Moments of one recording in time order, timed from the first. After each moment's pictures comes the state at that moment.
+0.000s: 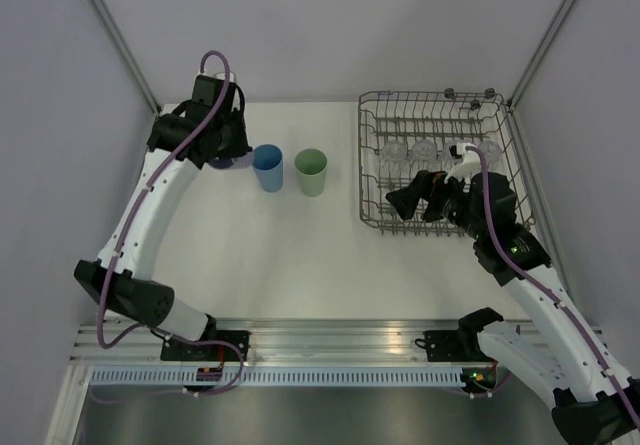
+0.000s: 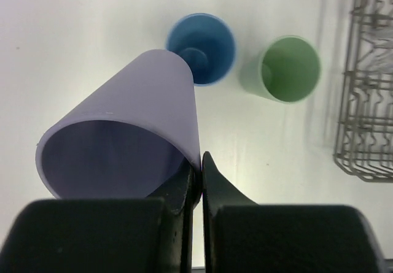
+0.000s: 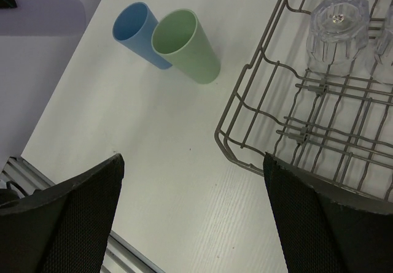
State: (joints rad) left arm -0.37 1.45 1.71 -1.02 -0.18 -0.40; right arm 0.38 0.81 0.84 -0.32 -0.22 0.44
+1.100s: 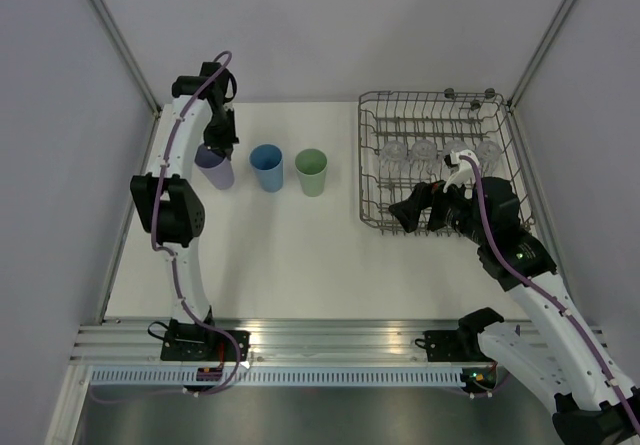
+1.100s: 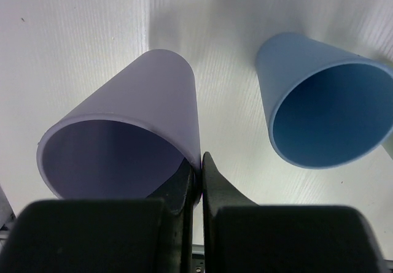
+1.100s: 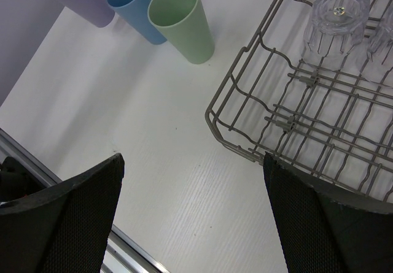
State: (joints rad) left arm -0.11 2.10 2.17 -1.34 -0.08 -0.21; right arm 0.38 0.76 0.85 -0.43 -0.26 0.29
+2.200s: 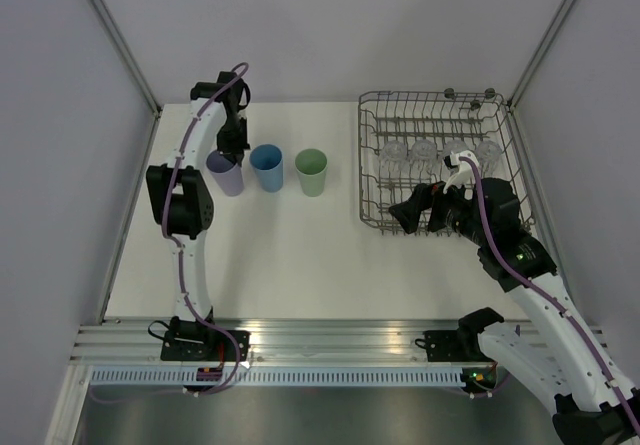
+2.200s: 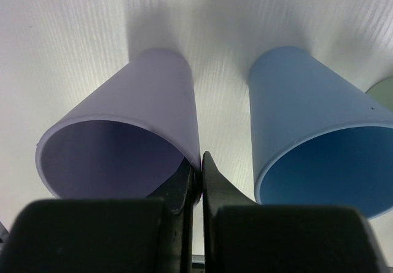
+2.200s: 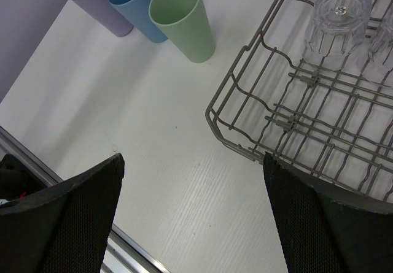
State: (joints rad) left arm -0.13 2.23 2.20 -1.30 -0.07 -0.21; right arm 0.38 0.76 0.84 -0.43 -0.26 0.28
